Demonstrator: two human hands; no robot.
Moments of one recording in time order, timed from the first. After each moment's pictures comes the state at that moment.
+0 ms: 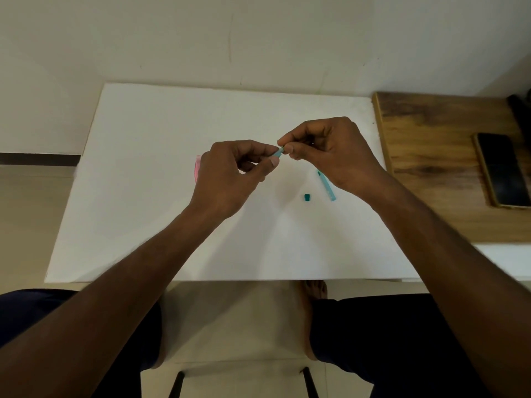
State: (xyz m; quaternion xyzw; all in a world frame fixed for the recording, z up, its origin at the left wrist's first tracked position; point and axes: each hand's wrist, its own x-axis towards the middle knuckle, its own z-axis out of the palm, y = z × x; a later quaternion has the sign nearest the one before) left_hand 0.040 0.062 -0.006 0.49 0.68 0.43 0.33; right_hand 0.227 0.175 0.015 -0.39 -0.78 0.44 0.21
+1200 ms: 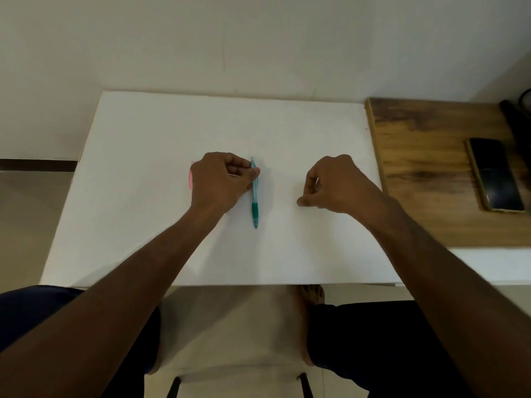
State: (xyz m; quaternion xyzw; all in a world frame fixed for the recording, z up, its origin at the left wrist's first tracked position) left_hand 0.038 0.081 -0.036 0.37 0.78 0.39 0.34; right_hand 0.244 0.168 0.007 -0.52 -0.80 0.26 -0.11
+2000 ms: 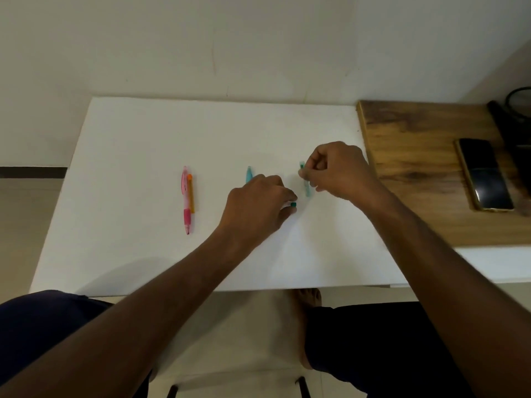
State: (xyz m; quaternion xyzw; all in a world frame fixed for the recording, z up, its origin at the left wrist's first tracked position) left_hand 0.098 0.076 -0.043 0.73 0.66 0.17 0.08; right_hand 0.255 0.190 -0.003 -0.59 -0.75 0.30 0.07
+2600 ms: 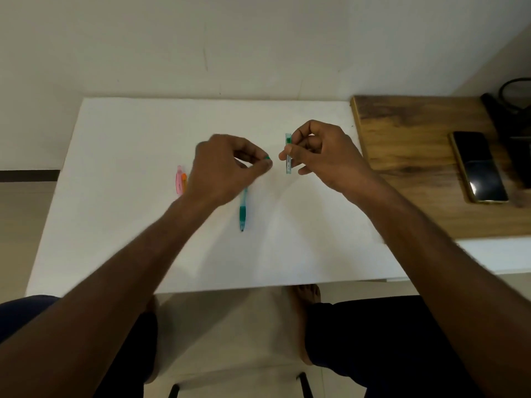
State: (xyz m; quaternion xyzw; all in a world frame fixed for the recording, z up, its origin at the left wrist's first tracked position) left_hand 0.047 0.100 -0.004 0.53 0.71 0.35 0.30; right_hand 0.247 0.182 0.015 -0.50 -0.68 0.49 0.21
